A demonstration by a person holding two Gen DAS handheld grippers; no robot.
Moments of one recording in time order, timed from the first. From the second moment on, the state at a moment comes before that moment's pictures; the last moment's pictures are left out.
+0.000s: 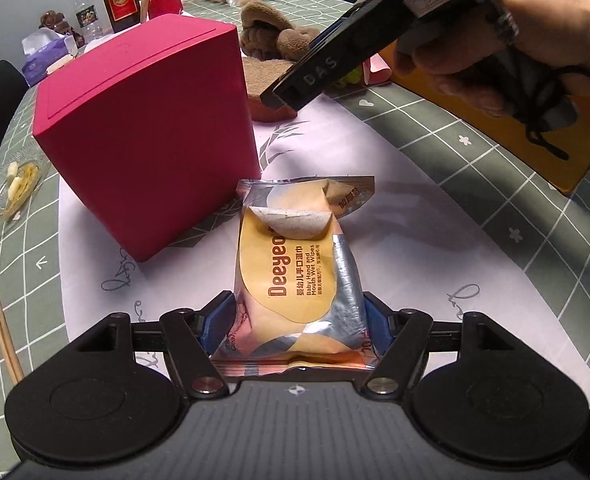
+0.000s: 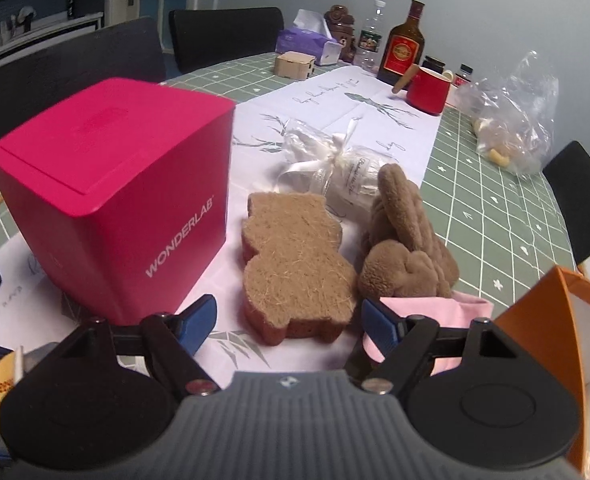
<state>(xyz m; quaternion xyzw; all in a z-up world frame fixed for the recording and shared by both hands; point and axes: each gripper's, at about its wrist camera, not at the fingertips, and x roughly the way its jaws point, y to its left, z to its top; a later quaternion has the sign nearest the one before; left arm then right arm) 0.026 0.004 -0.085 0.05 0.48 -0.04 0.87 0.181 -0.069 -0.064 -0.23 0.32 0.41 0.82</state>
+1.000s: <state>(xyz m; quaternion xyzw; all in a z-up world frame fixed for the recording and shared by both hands) 0.043 0.002 -0.091 0.04 0.46 -0.05 0.88 0.224 -0.052 -0.094 -0.18 0.38 0.41 0.81</state>
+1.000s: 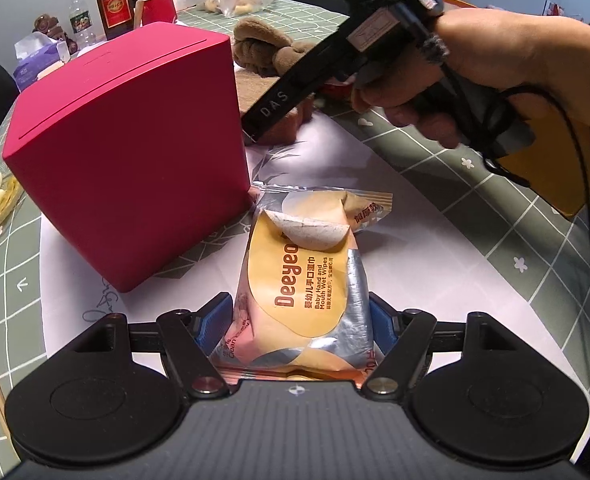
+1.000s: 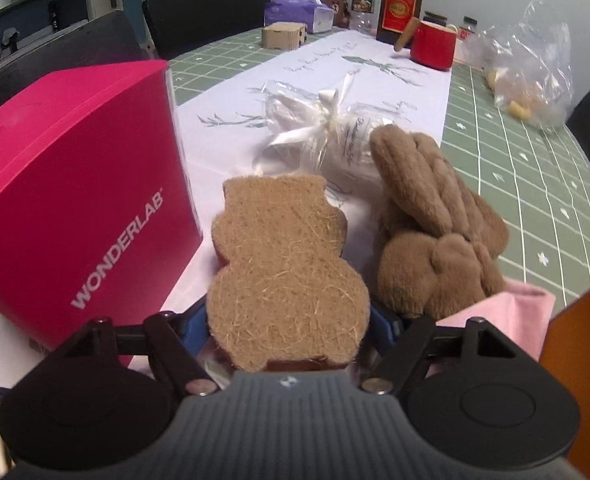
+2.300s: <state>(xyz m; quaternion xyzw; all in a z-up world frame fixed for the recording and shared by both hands) 0.011 -0.041 -0.051 0.06 0.45 -0.10 0.89 0.121 -0.186 -0.030 -0.10 0.41 0.41 0.81</state>
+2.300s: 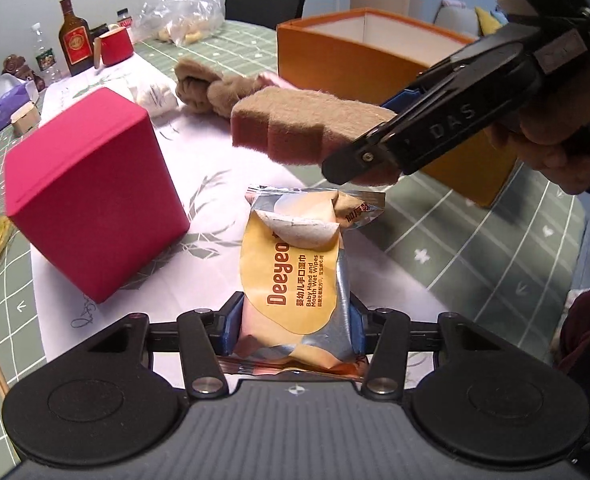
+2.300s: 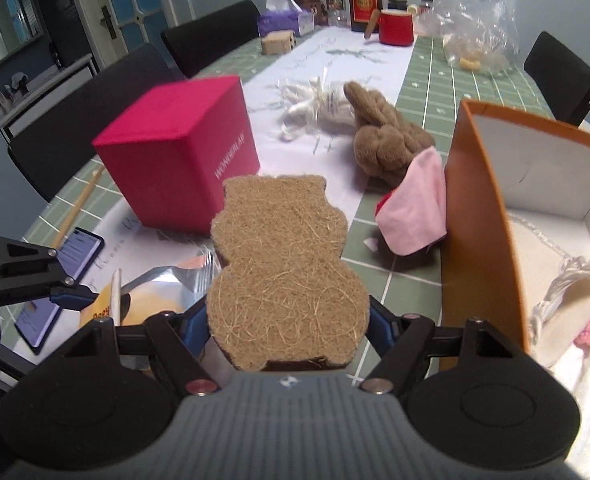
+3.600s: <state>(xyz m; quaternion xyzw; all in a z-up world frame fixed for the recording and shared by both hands) 0.065 -0.108 0.031 0.01 0.36 -0.16 0.92 0.124 -0.305 0.075 -0.01 0.30 0.37 0.88</state>
